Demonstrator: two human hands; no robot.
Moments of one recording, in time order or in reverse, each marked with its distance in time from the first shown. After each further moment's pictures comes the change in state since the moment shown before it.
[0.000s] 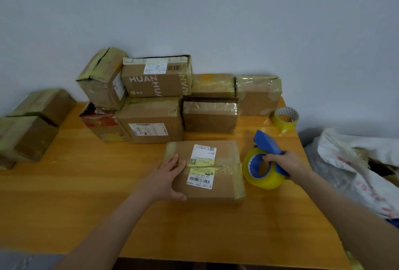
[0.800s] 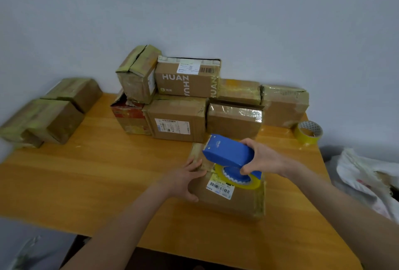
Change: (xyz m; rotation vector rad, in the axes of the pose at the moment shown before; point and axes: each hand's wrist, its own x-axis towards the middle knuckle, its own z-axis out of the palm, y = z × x) left_hand -0.006 -0.023 0.010 -0.190 0.014 0.149; right_hand -0.079 -0.097 0.072 -0.473 -0.537 -0.510
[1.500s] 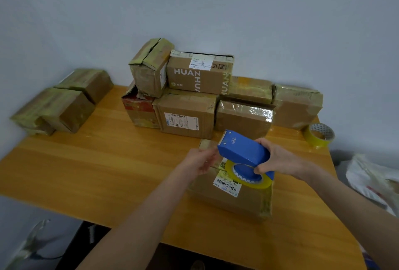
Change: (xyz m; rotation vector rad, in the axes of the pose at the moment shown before) left_hand 0.012 0.048 -0.041 -1.596 0.299 -0.559; right_hand 0.004 0.010 -0.005 0.031 -0.025 -0.008
